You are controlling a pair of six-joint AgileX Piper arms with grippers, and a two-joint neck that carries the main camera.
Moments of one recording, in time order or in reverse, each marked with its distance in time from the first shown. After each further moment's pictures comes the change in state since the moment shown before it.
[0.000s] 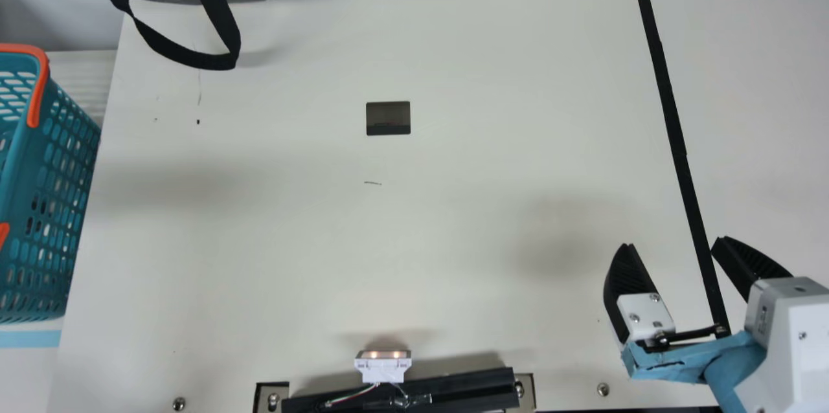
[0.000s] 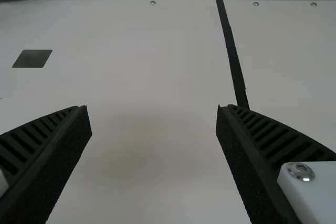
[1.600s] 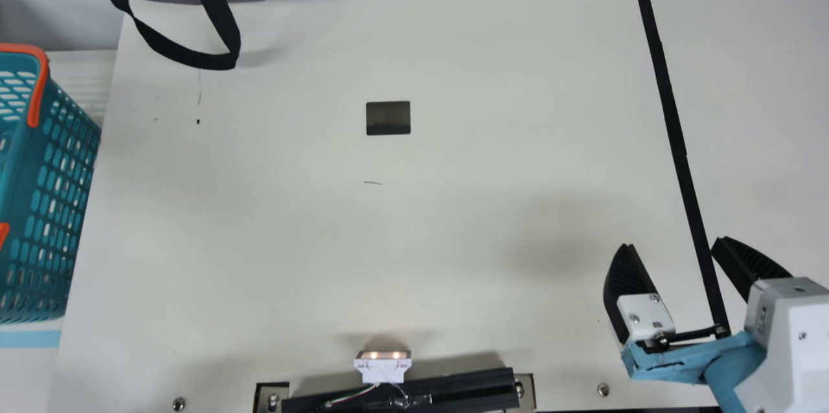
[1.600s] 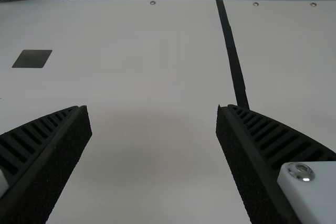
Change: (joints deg) left arm 1.5 -27.4 -4.2 27.8 14.0 -32.7; right arm 0.0 0.0 0.0 0.0 0.0 0.0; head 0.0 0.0
